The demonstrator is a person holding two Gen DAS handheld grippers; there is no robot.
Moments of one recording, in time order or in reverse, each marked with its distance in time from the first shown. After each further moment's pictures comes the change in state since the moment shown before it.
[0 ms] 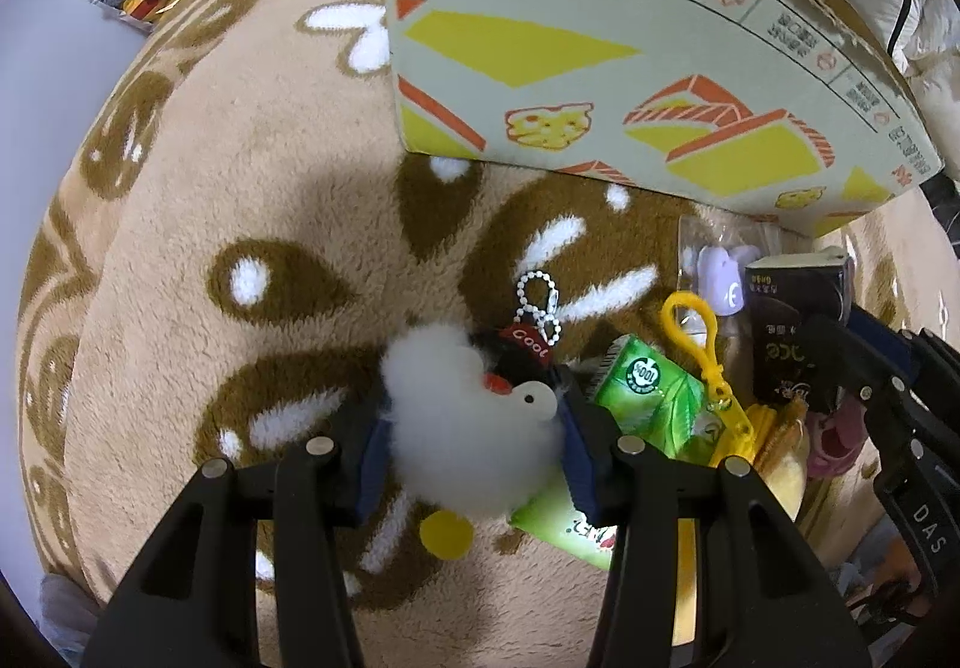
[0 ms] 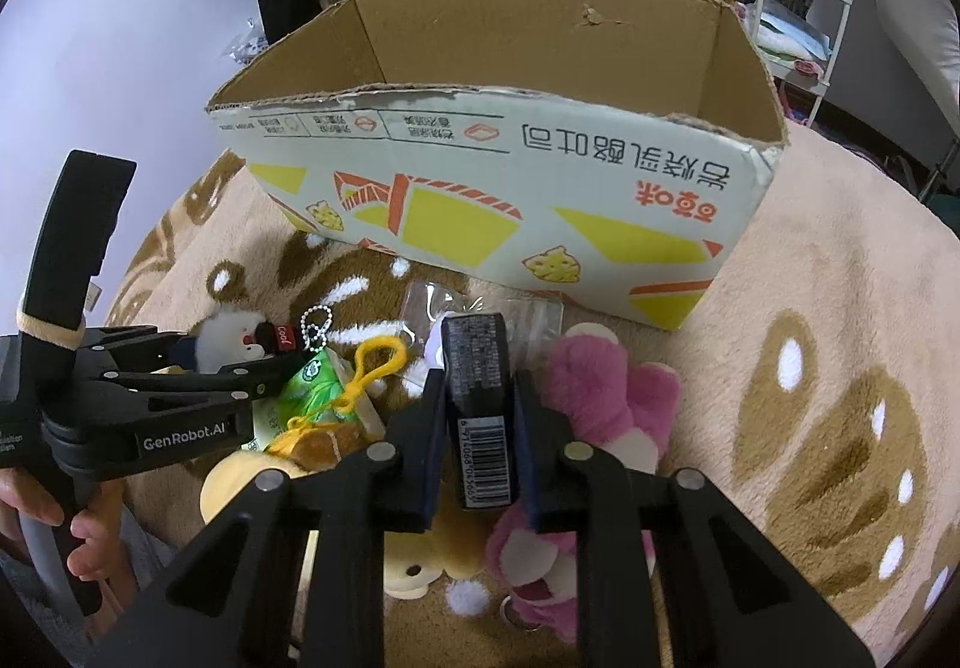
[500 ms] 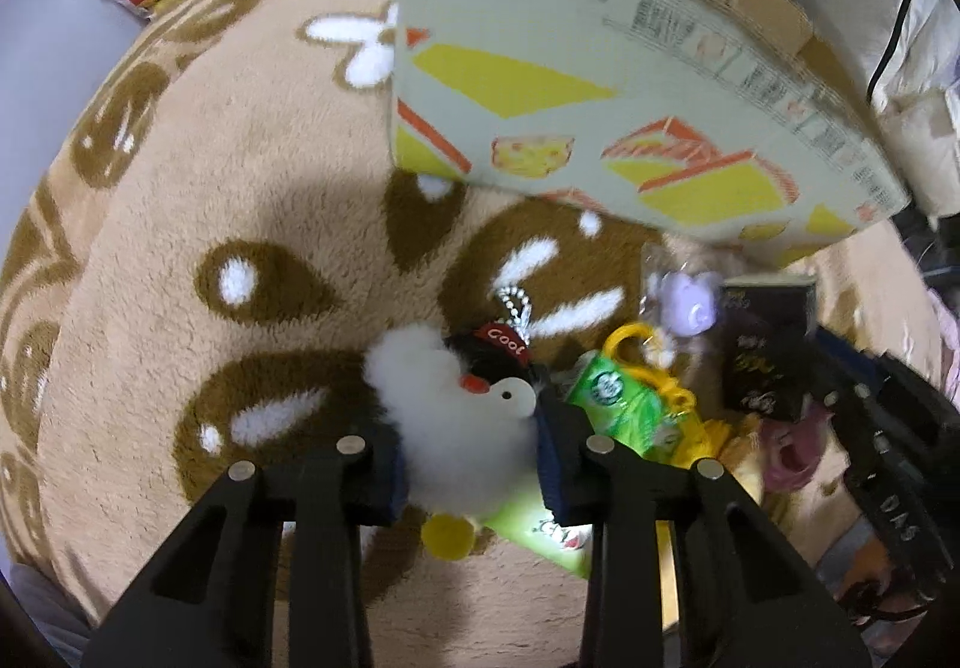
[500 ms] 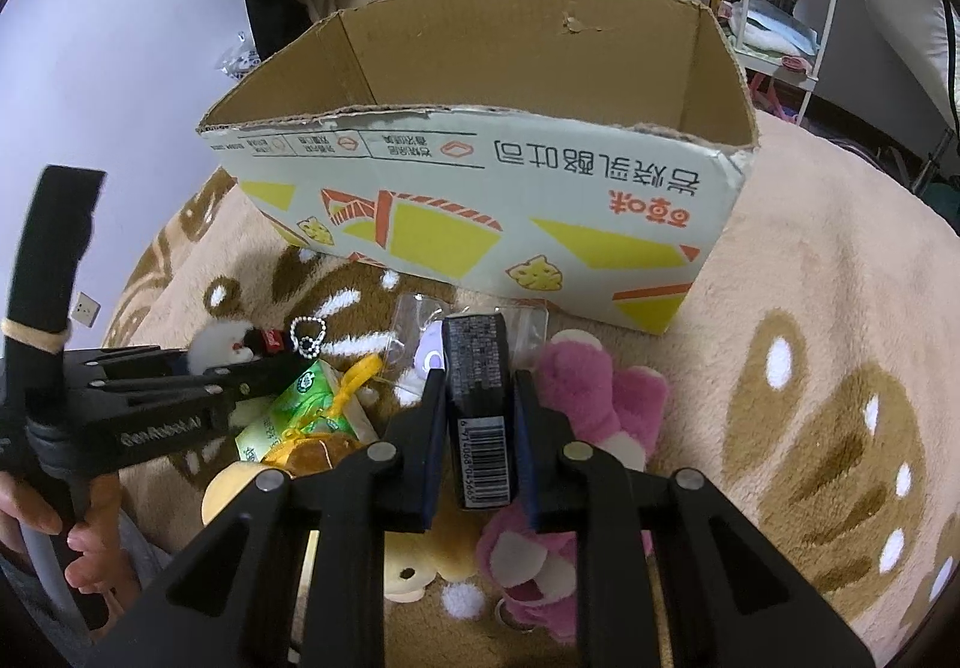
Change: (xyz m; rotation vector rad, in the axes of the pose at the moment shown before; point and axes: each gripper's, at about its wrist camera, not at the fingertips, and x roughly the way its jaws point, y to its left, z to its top) left arm -0.014 0.009 -0.002 -0.059 -0.058 -0.096; right arm -0.007 -0.007 0.000 0.033 -0.019 -0.003
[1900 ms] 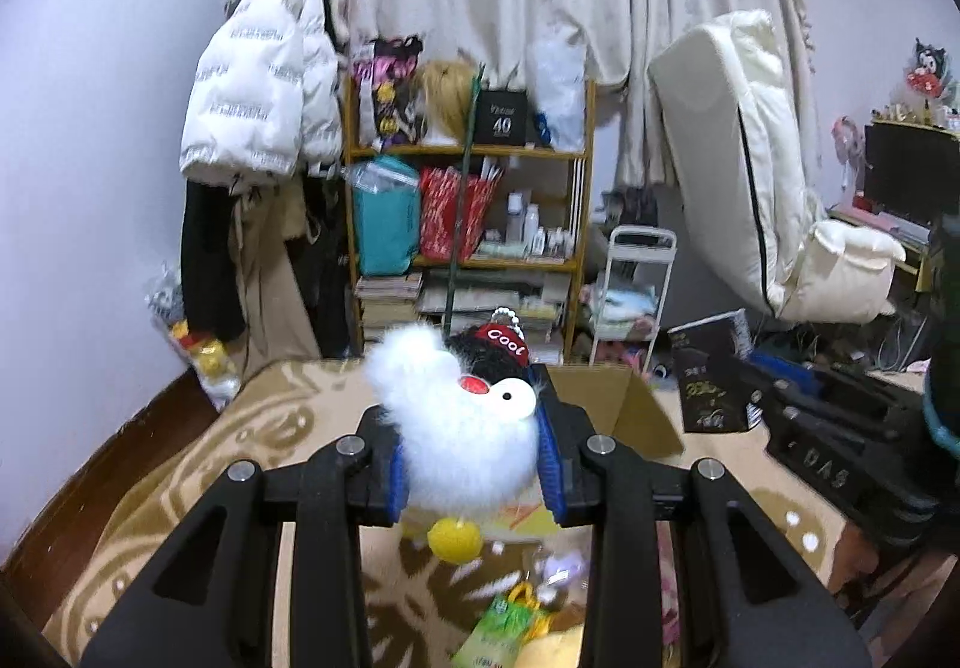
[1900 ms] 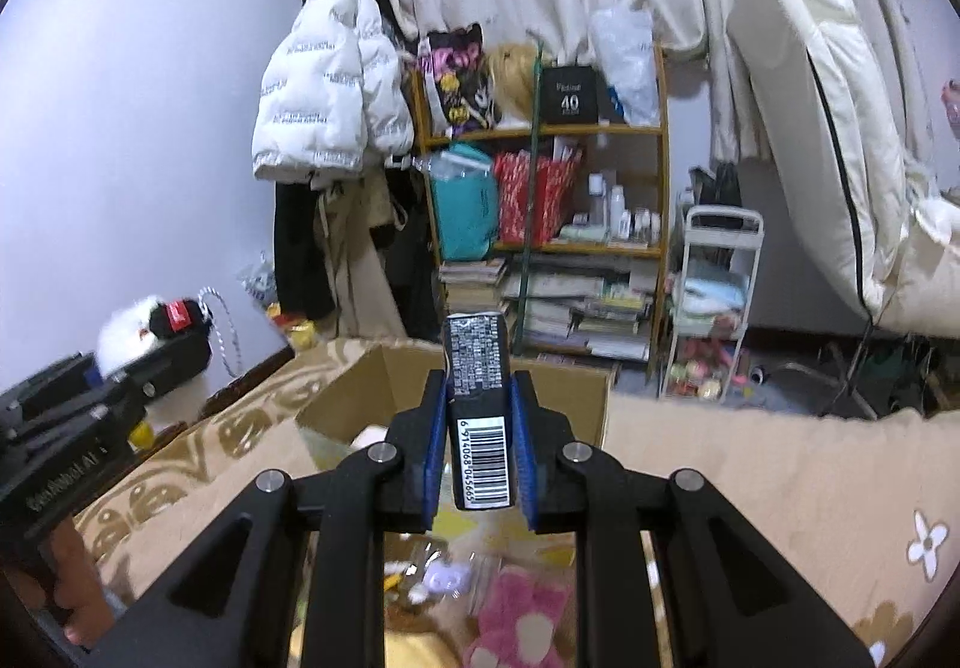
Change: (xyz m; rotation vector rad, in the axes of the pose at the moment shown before) left arm -0.206 -0.058 -0.043 0.205 -0.925 0.017; right arm -0.160 0.029 0.019 -0.083 -0.663 -0.100
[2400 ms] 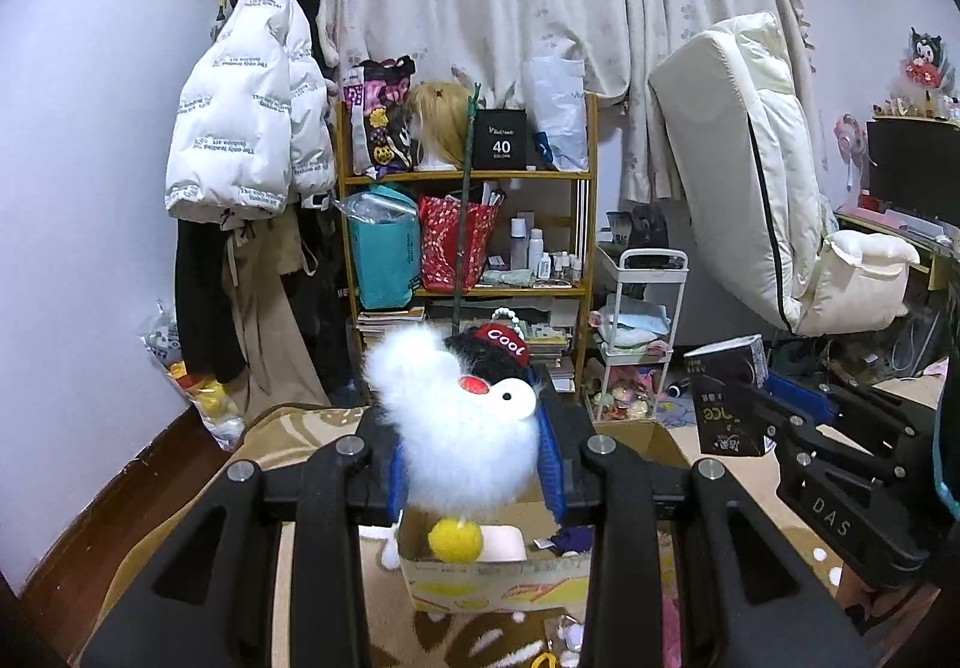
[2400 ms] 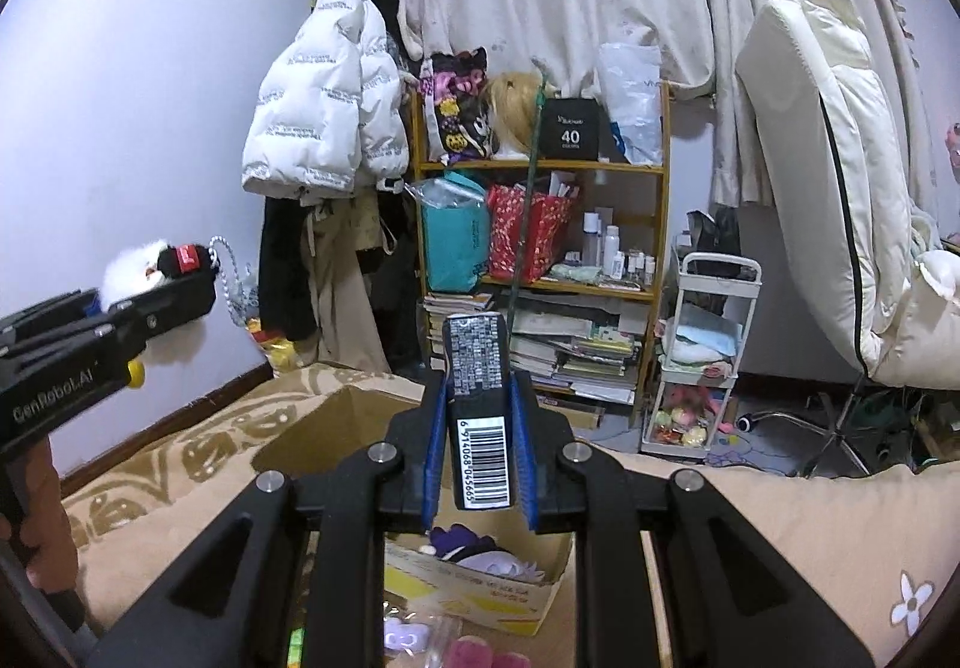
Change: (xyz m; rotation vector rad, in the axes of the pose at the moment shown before) left arm 0.050 -0.001 0.033 0.048 -0.025 0.016; right arm 0.032 -0.009 0.017 -0.065 -0.054 -0.026
